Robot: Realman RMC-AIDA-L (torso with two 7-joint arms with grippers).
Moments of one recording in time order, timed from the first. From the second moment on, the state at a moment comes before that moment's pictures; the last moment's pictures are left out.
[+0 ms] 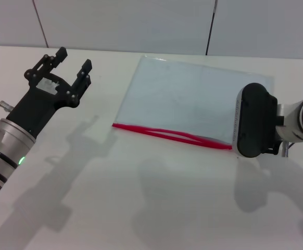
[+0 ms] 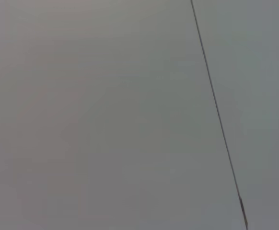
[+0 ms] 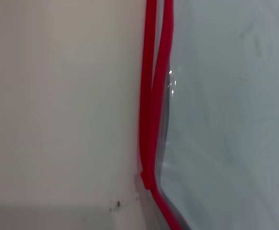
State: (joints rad) left arm -0.51 -2.02 -0.08 -0.13 1.77 1.41 -0.13; right arm 0.62 2.04 -1.89 -1.13 -2.88 -0.97 2.24
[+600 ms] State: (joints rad) left arm -0.51 -2.02 -0.08 -0.13 1.77 1.41 -0.14; right arm 0.64 2.04 -1.93 -1.09 -2.89 -0.96 2.26
